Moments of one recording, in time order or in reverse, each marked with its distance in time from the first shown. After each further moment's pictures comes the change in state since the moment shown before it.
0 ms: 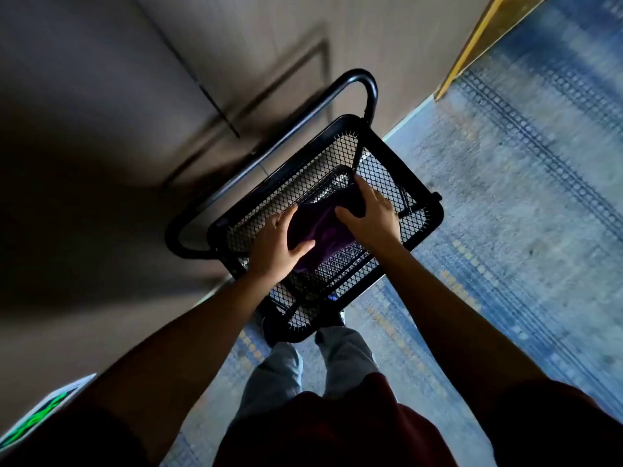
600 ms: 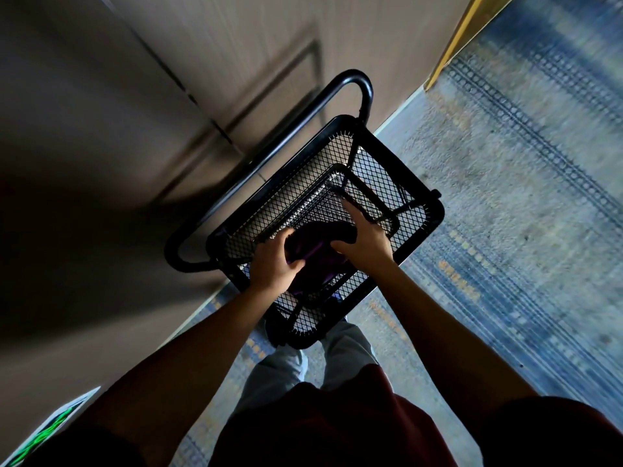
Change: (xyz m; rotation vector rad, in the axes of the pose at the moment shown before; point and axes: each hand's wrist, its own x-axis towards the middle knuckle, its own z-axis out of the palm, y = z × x) left_hand -0.001 -0.012 0.004 0.000 -0.164 -0.186; right_hand -0.017 0.006 0.021 -0.068 -0.153 0.070
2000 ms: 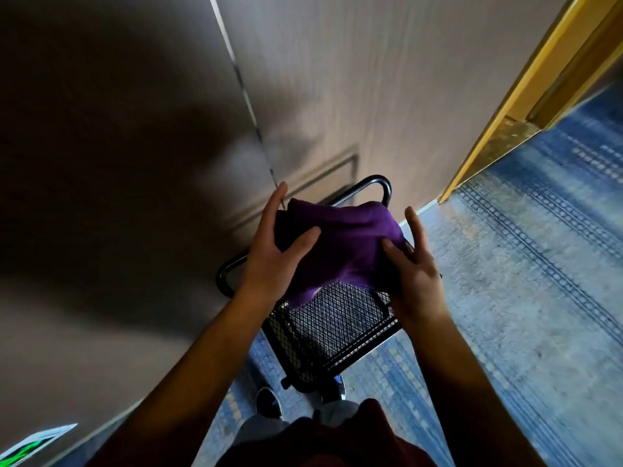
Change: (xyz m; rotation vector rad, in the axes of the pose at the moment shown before) left_hand -0.110 0.110 -0.168 -1.007 0.340 0.335; right_hand -0.111 -0.078 -0.109 1.352 0.027 -0.312
